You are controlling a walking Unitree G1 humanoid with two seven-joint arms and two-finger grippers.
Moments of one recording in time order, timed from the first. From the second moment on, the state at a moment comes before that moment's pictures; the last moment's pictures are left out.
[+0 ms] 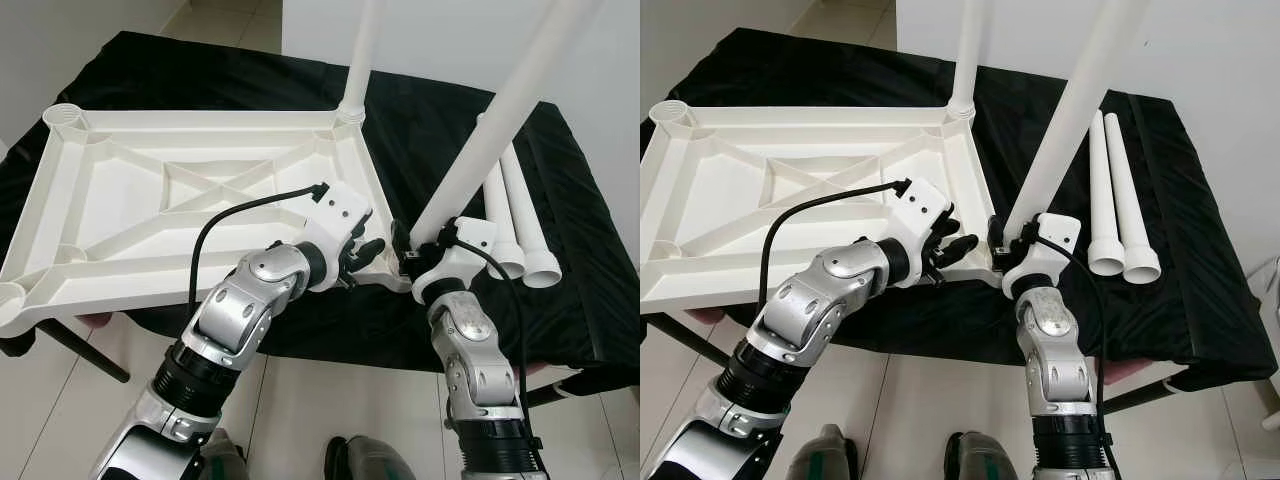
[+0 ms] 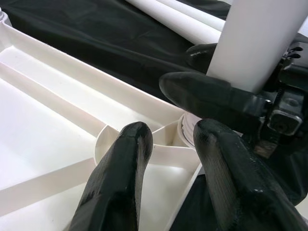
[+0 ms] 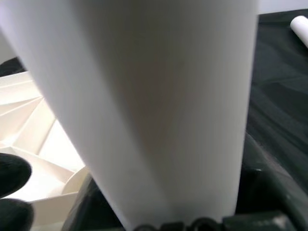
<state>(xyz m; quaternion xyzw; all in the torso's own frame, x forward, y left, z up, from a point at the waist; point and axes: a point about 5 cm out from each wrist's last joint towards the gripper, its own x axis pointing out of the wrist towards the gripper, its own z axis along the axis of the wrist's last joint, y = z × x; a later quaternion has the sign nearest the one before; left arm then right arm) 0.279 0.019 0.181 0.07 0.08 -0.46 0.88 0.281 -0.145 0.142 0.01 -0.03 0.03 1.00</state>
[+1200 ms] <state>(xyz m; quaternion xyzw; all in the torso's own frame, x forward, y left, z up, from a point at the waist) 0.251 0.054 0.166 0.12 0.13 -0.50 0.85 0.309 -0.184 0.143 -0.04 0.01 0.36 0.93</state>
